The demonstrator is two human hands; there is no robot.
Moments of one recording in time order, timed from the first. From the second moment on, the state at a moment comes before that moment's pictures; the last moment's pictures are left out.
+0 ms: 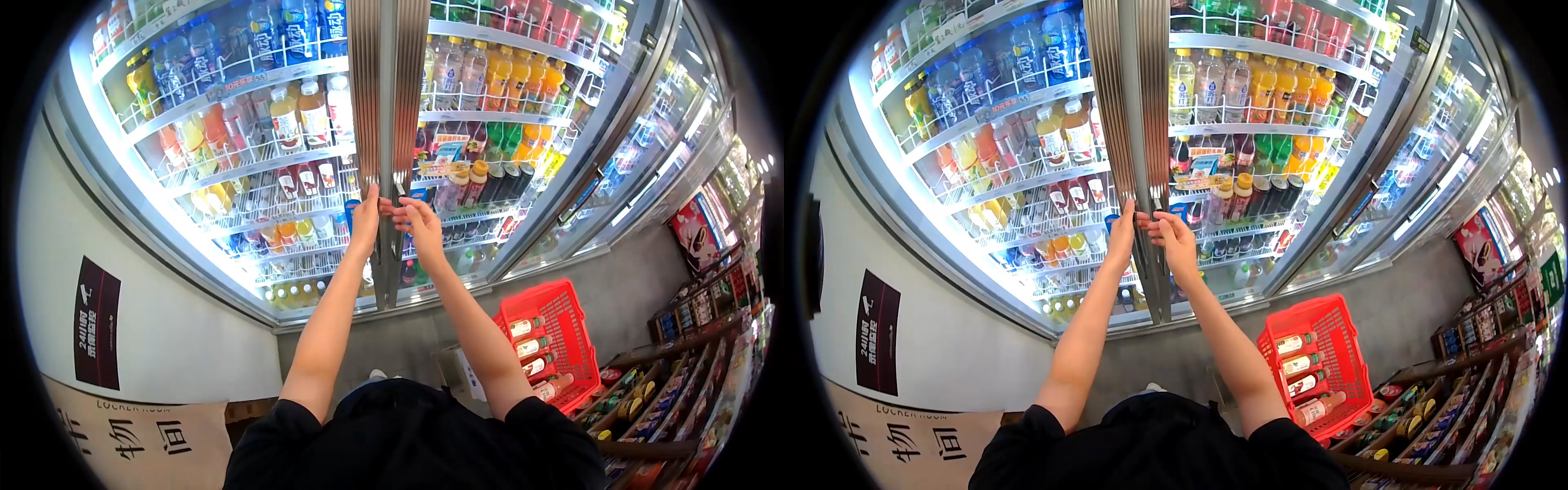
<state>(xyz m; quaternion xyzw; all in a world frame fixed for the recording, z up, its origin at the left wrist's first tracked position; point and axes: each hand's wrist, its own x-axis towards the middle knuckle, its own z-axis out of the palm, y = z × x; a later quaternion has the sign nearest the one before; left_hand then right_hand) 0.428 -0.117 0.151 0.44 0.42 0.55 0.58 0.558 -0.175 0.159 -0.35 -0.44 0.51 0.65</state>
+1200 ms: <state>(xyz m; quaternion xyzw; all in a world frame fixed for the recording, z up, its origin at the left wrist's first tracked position) 0.424 -0.322 0.147 0.37 0.47 0.60 0.53 0.588 -0.308 0.166 -0.34 -0.50 0.54 0.59</state>
